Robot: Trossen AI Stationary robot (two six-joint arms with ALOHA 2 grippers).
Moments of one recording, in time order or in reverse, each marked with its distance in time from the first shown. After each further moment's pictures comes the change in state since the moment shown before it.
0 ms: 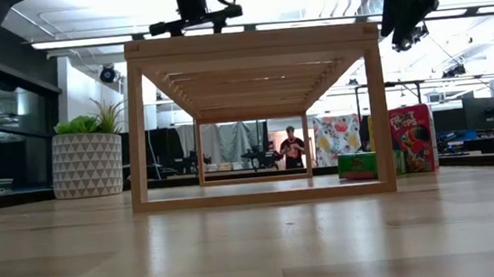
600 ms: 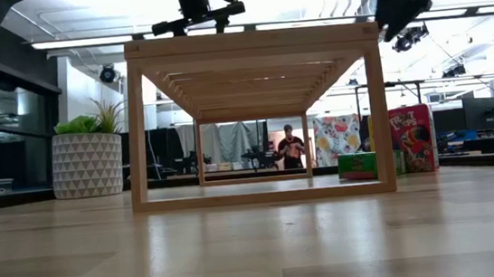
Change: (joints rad) left arm -0.011 0.000 0.000 0.020 0.025 0.026; right arm 0.000 0.000 0.000 0.069 -0.002 -0.016
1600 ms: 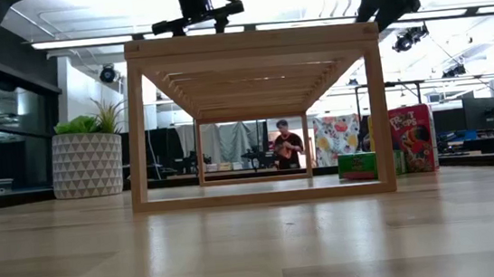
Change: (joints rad) left arm 0.000 -0.003 0.000 0.003 -0.010 0.071; right arm 0.000 0.000 0.000 0.105 -0.044 0.003
